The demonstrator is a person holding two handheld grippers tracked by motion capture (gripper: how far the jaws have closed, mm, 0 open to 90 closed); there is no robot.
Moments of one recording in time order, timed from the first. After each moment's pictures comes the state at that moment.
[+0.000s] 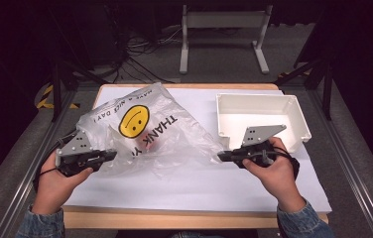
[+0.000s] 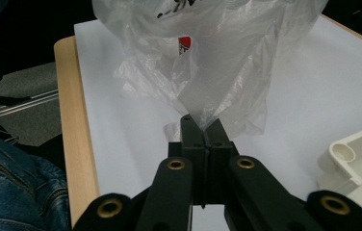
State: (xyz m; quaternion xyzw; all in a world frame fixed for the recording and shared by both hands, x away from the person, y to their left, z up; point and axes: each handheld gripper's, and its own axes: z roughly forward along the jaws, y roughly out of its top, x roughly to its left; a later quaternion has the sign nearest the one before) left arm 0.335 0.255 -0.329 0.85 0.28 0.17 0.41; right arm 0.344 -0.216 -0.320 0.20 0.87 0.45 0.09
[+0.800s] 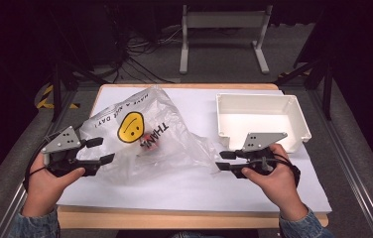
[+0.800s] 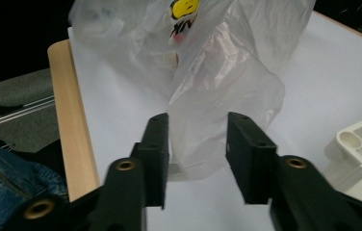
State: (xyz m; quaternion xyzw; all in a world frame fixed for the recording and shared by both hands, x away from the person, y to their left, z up) left arm 0.328 0.262 -0.314 0.83 0.29 0.17 0.45; right arm 0.335 -0.214 -0.329 0.22 0.86 0.46 0.10
